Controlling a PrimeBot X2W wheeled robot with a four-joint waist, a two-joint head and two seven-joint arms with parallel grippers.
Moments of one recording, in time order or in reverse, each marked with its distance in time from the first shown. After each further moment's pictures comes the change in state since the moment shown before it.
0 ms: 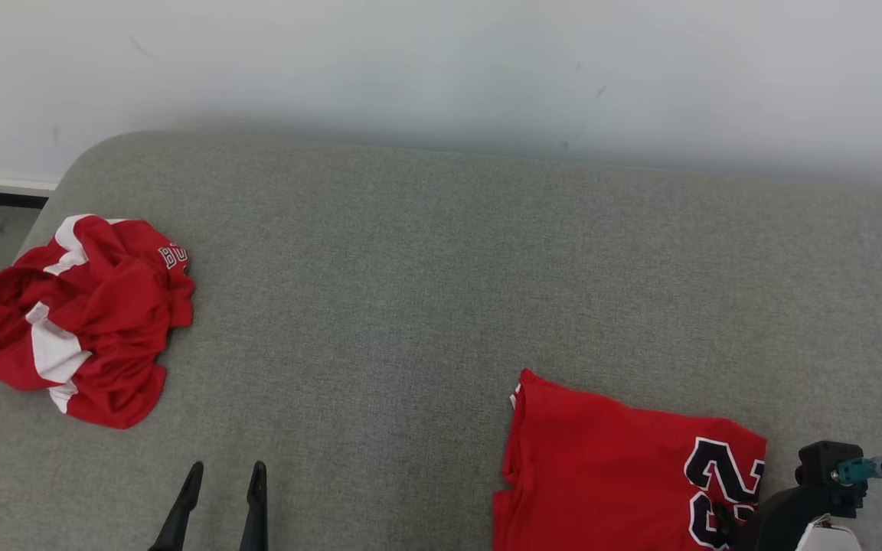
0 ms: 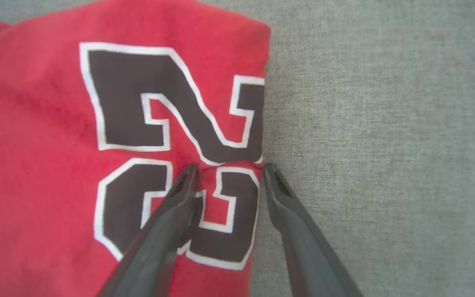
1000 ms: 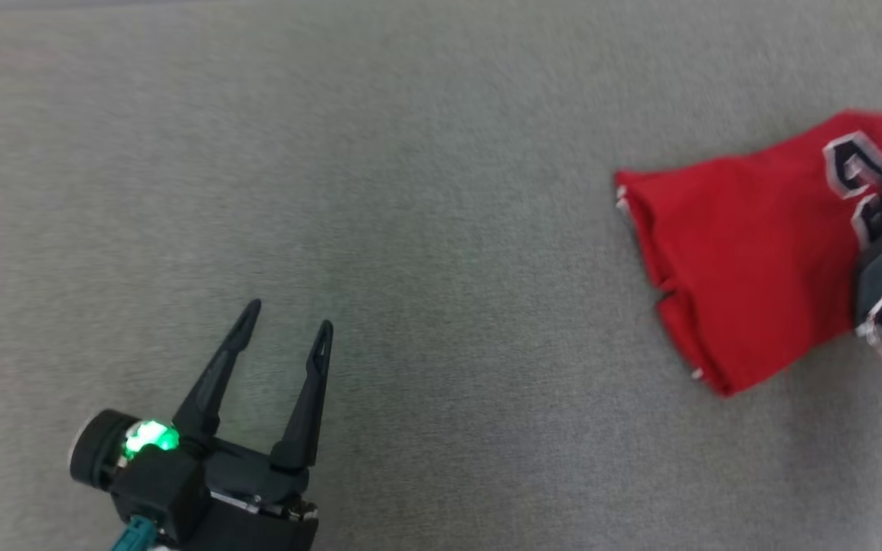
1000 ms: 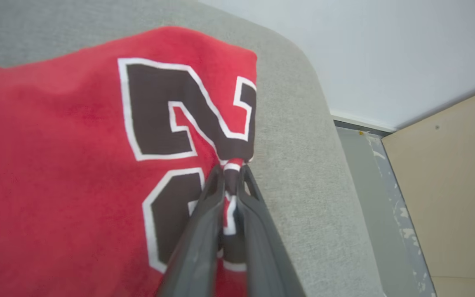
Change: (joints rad) left arm -0.253 0.096 -0.190 -0.191 0.008 -0.005 0.000; right arm -0.593 -0.326 0.055 0.294 -0.304 0.002 -0.350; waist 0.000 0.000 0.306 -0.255
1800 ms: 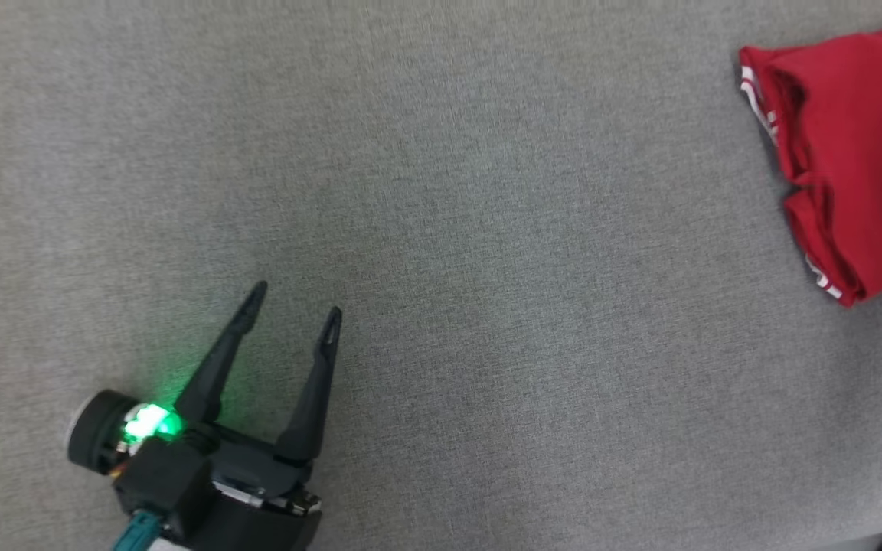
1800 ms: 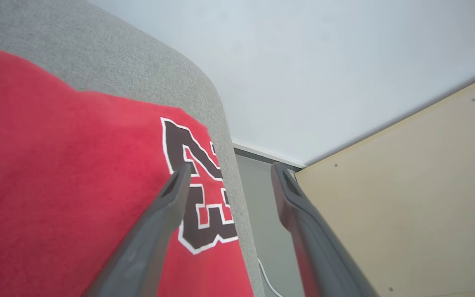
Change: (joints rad) left arm -0.032 0.035 -0.032 -0.047 0.018 0.006 0.012; right arm -0.141 -0.059 -0.180 0.107 -0.251 0.000 -0.372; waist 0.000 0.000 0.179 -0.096
